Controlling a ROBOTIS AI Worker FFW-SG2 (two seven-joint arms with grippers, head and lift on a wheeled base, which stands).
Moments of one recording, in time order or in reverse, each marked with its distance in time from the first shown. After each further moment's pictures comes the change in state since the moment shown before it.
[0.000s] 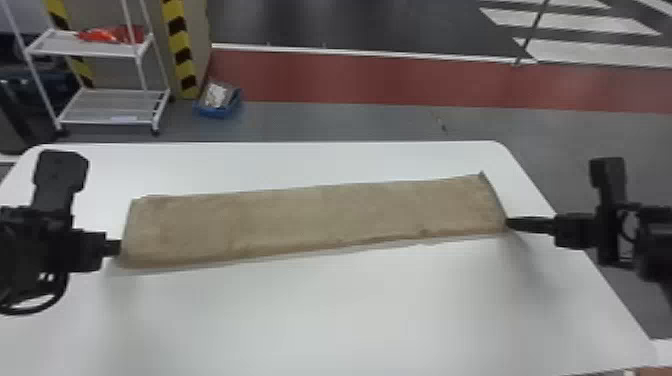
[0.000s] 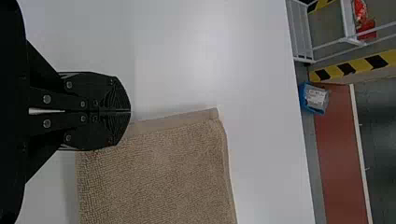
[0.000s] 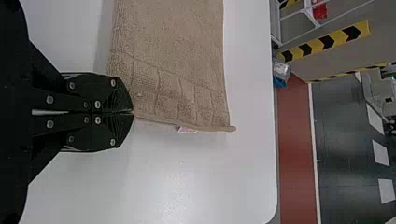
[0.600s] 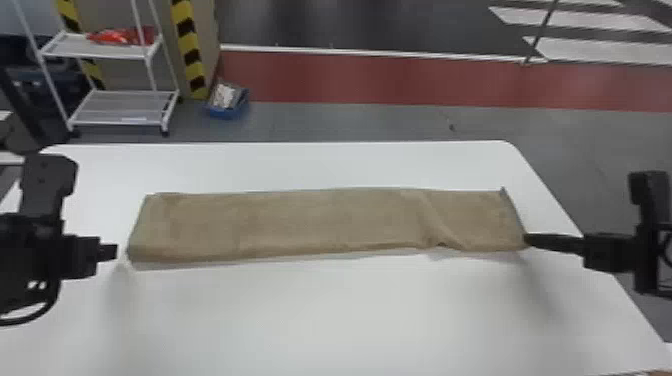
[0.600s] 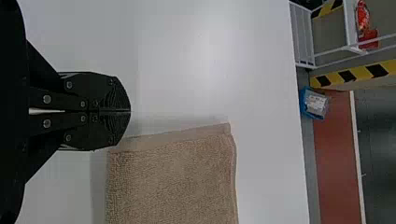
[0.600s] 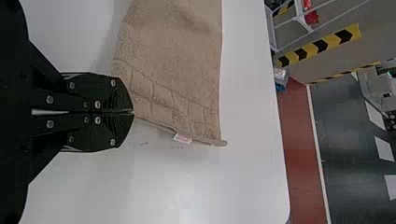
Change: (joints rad) left arm 0.056 0.004 0.073 -0.084 0.042 0.040 0.013; right arm 0.234 0.027 -0.129 -0.395 -0.060 0.237 0.025
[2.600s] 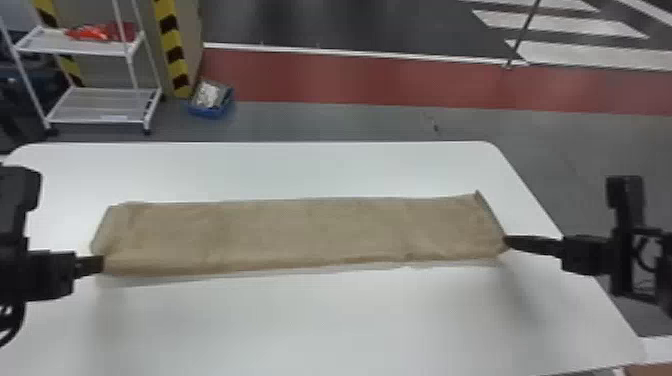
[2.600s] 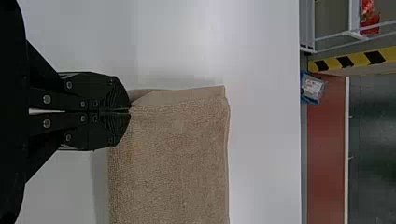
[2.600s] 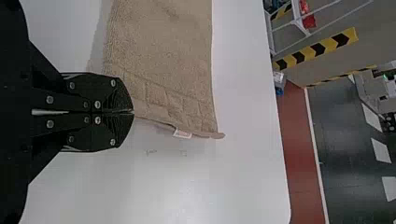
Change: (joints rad) left arm 0.100 -0.006 0.071 -0.121 0.131 0.012 0.010; right arm 0.035 0.020 -0.017 -0.058 0.001 0.015 0.007
